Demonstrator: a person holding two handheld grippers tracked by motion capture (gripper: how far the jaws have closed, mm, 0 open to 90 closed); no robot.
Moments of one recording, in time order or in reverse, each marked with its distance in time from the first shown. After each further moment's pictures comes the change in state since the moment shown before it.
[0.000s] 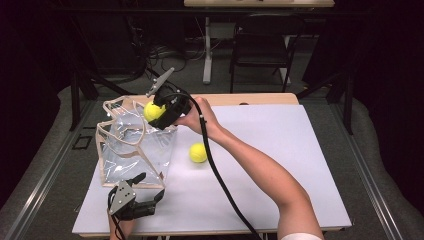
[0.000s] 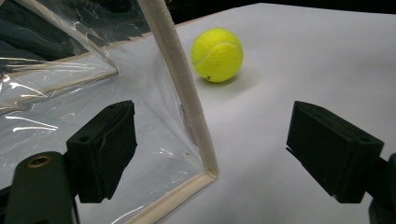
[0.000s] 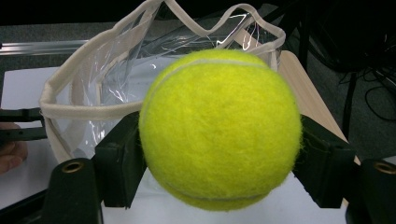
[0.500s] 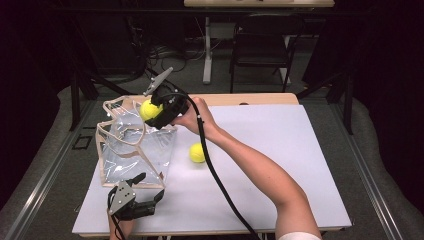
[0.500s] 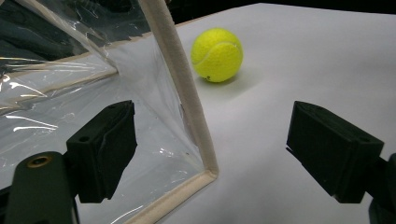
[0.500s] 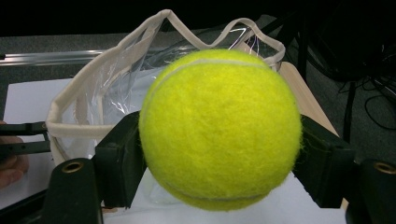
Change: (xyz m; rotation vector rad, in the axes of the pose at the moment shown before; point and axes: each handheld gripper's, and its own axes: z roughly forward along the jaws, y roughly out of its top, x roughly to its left) left arm 0.000 0.000 -0.001 -0.002 0.000 0.000; right arm 0.002 0.005 0.002 -0.040 0.001 0.000
